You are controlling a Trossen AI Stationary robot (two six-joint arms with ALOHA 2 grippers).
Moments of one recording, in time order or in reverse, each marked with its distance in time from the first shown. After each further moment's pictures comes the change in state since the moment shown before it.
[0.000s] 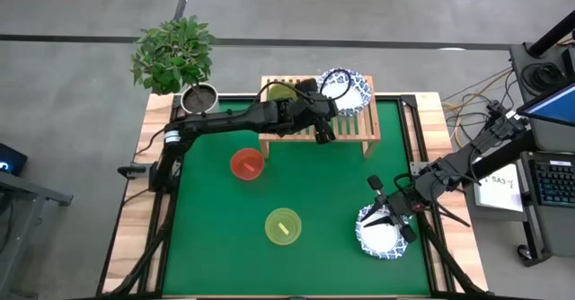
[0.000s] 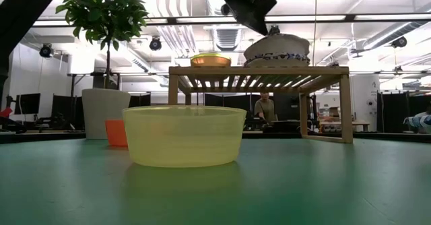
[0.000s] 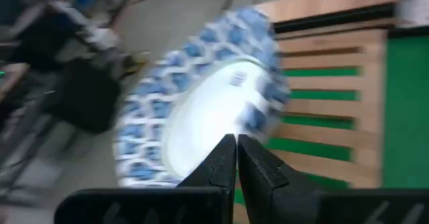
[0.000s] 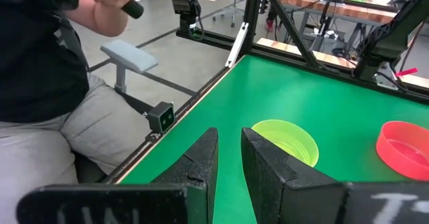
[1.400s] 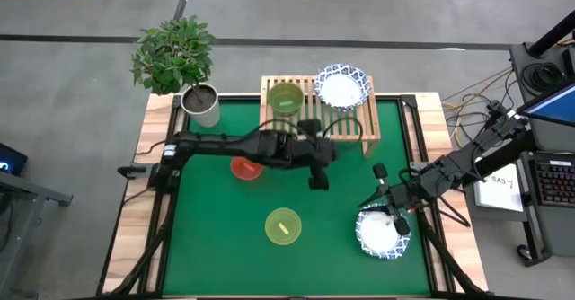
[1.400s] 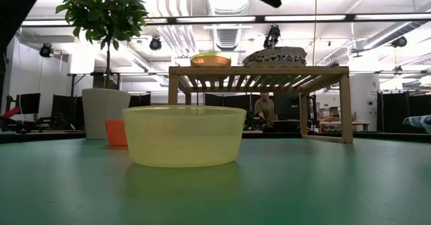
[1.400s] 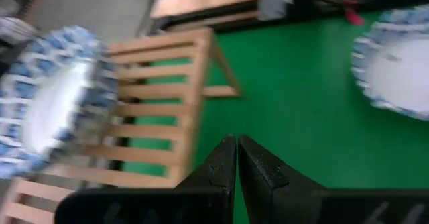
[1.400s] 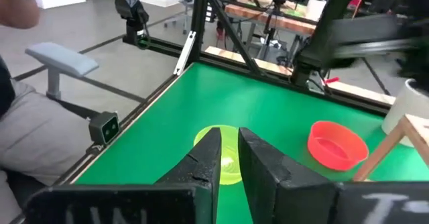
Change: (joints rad) left arm -0.231 0.015 0.140 -0.327 0.064 -0.205; right arm 0.000 -0.043 0.000 -0.008 0.204 -0.056
